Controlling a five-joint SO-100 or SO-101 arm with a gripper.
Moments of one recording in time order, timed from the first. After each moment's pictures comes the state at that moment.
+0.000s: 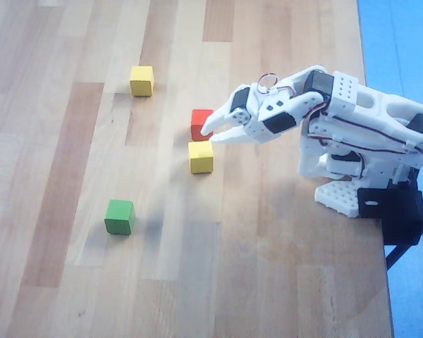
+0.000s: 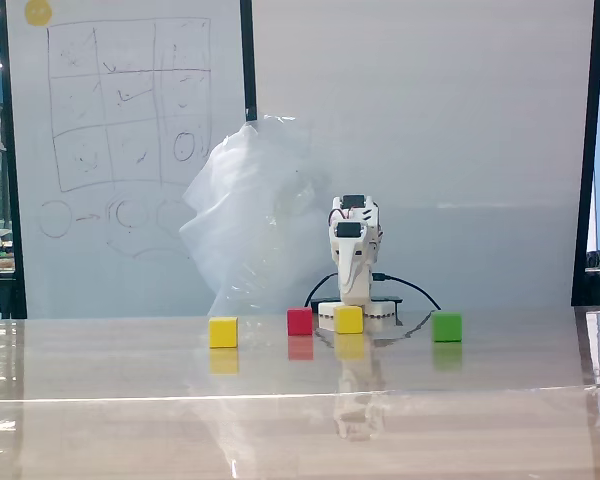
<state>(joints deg) 5.4 195.7 180.9 55.6 -3.2</state>
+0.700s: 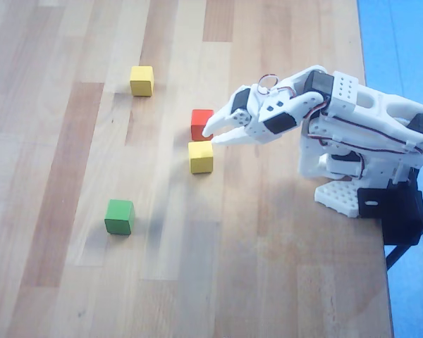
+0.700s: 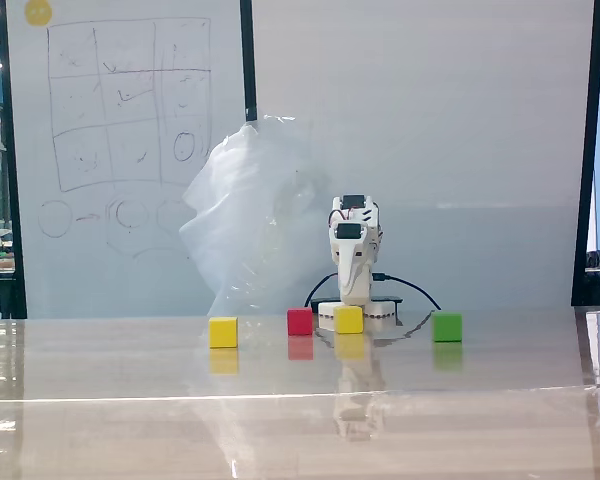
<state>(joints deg) 5.4 195.7 180.9 56.8 -3.2</state>
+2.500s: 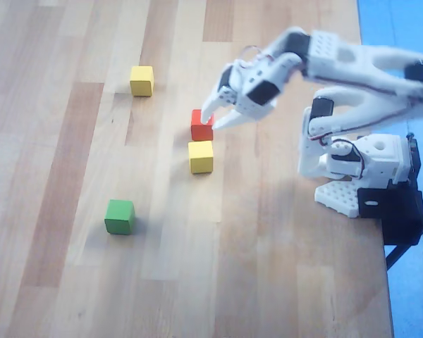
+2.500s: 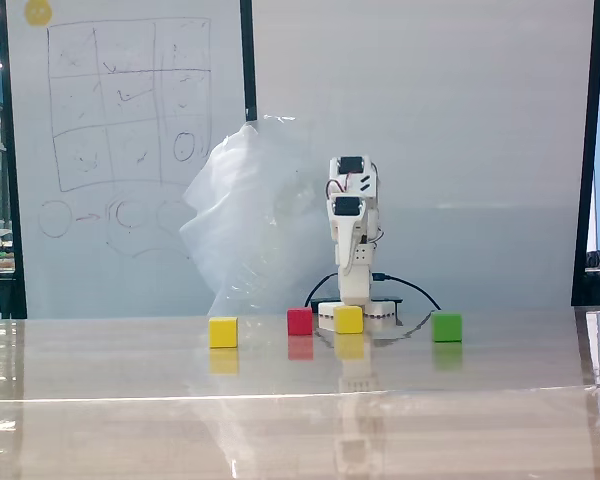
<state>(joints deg) 5.4 148.3 146.2 61.5 -3.2</state>
